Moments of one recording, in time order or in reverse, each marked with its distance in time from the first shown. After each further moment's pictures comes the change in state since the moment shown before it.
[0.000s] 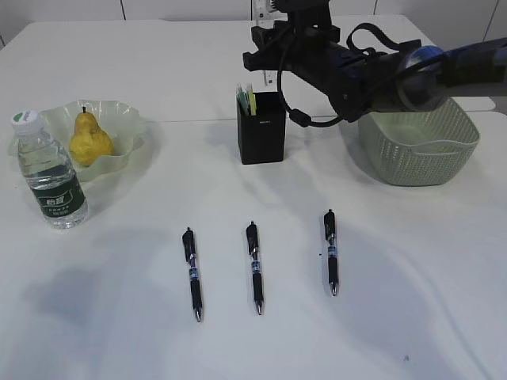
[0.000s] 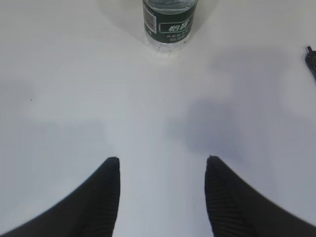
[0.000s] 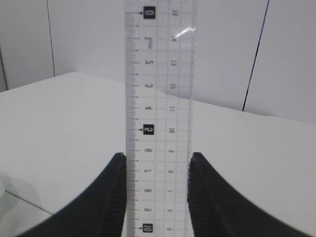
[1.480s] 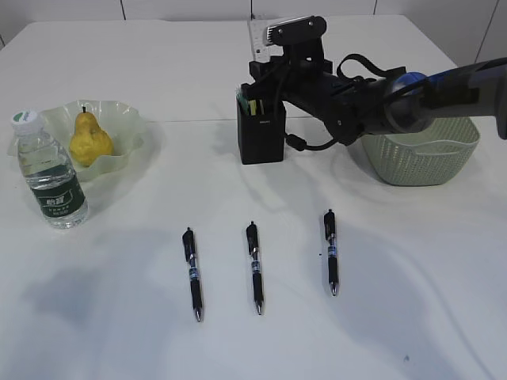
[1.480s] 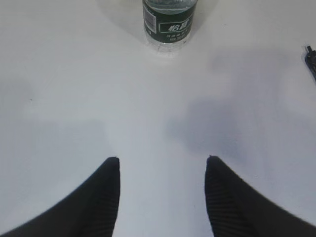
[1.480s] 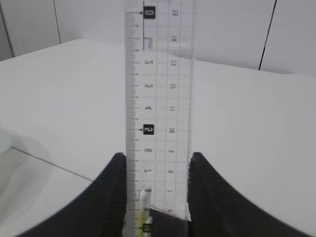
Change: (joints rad) left arm 0.000 0.000 0.000 0.000 0.000 0.000; right arm 0.000 0.077 0.003 -0.054 0.010 0.085
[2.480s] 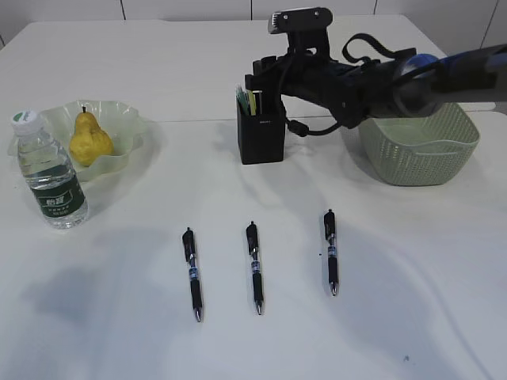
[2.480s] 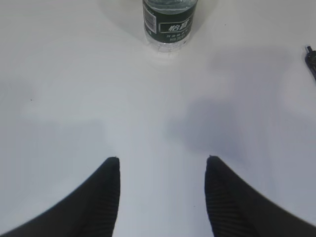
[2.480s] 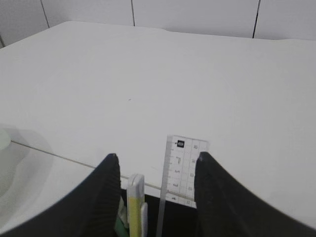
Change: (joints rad) left arm 0.000 0.000 0.000 0.000 0.000 0.000; right arm 0.000 -0.041 0.000 0.004 0.151 0.088
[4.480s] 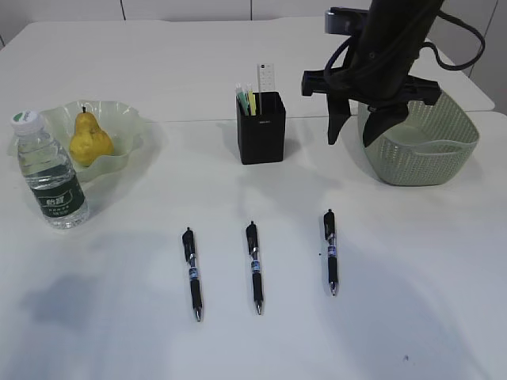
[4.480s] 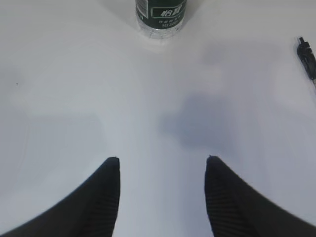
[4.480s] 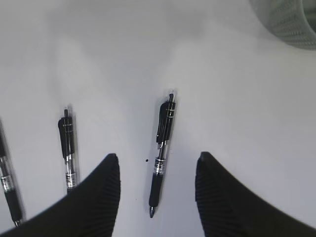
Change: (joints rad) left arm 0.000 0.000 0.000 -0.046 0.040 0.000; right arm 0.000 -0.347 -0.055 0.202 1.506 0.166
